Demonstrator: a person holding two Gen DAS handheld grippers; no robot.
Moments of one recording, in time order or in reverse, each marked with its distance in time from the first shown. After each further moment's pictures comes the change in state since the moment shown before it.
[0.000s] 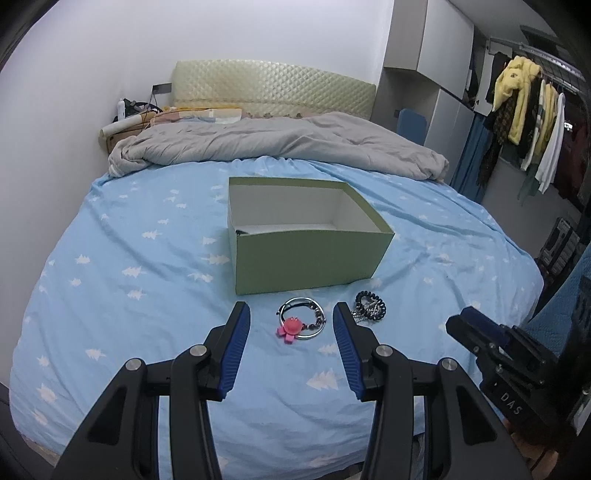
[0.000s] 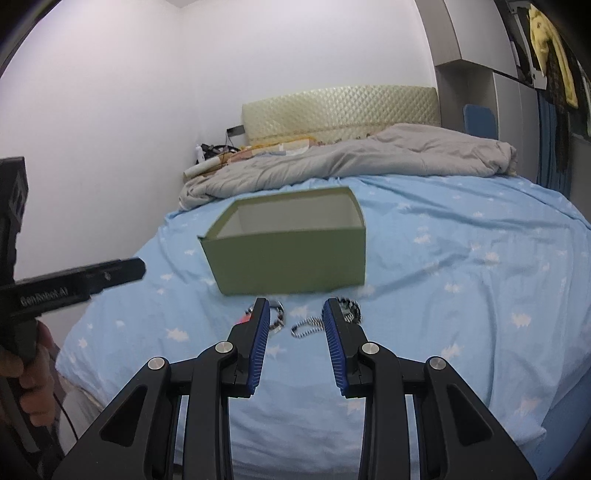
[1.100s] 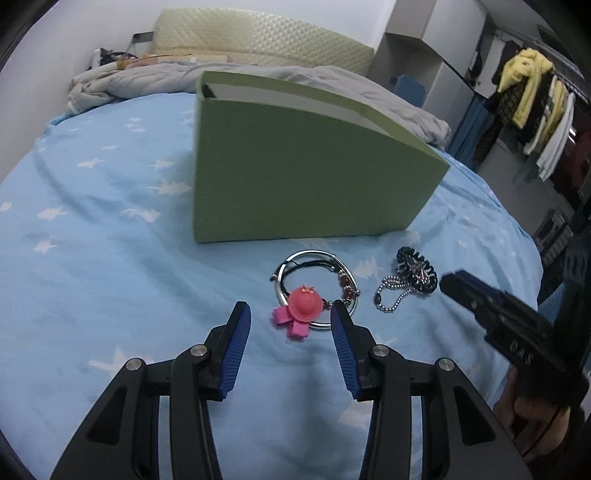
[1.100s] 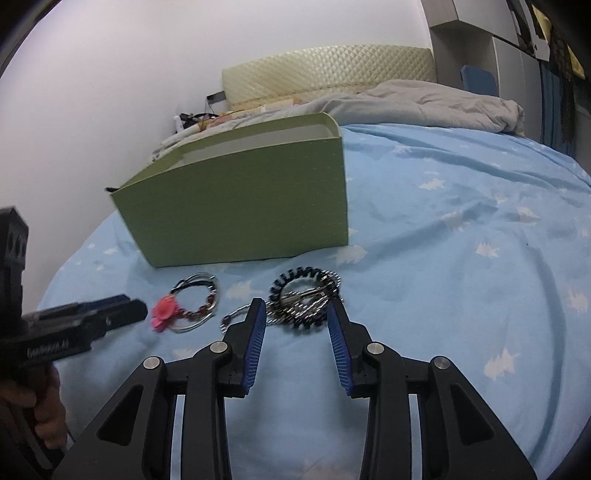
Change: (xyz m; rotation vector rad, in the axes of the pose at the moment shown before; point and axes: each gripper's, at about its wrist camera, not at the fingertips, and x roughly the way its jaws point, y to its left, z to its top) left arm 0.162 0.026 -0.041 -0.027 0.154 -0.114; right arm 0.124 -0.052 -0.027 0.047 0.125 -0.013
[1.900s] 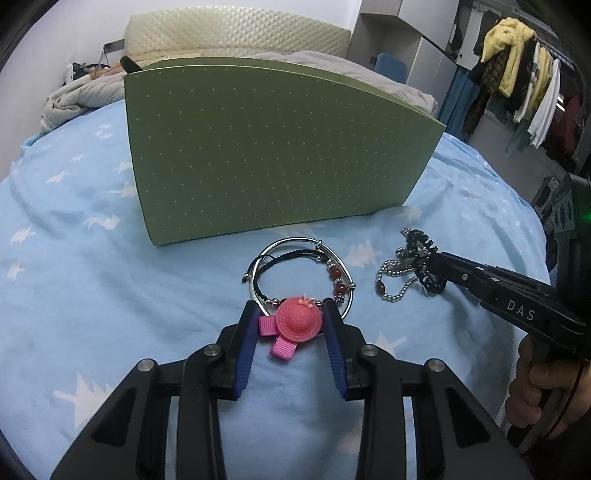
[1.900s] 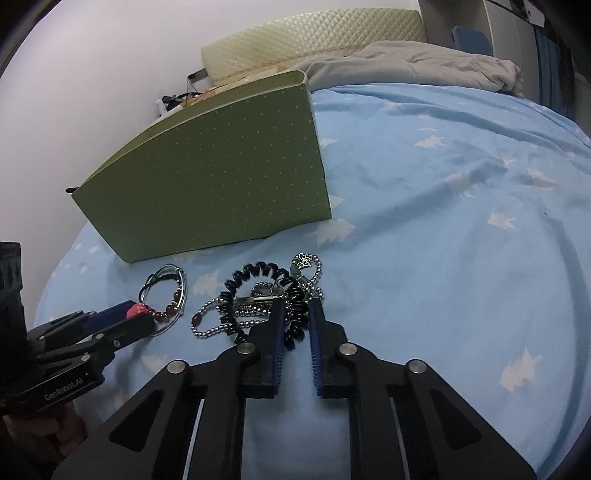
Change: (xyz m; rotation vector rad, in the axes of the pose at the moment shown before) left arm 0.035 -0.020 0.001 0.095 0.037 -0.006; right arm 0.031 -0.019 0.005 0.076 0.130 0.004
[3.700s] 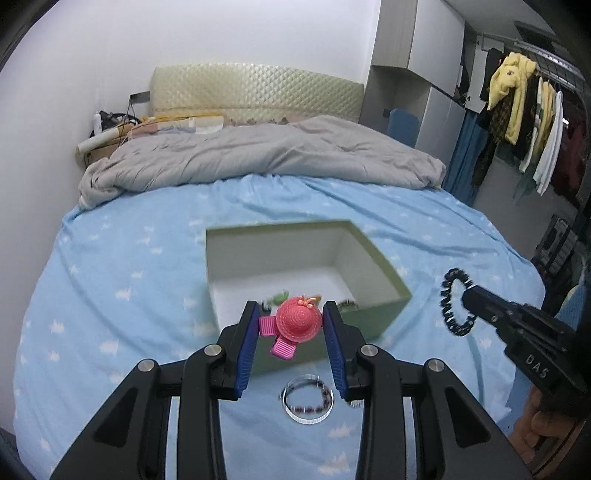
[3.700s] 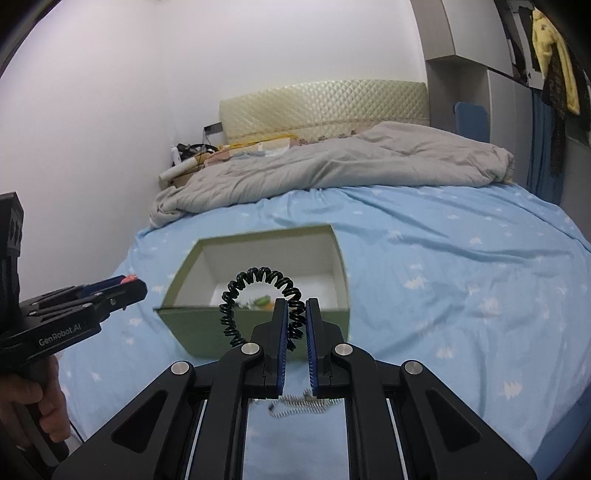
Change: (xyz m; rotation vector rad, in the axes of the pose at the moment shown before) left arm -0.140 -0.004 0.125 -0.010 -0.183 0.083; right arm -0.119 0.062 0.104 -0.090 -0.220 -0.043
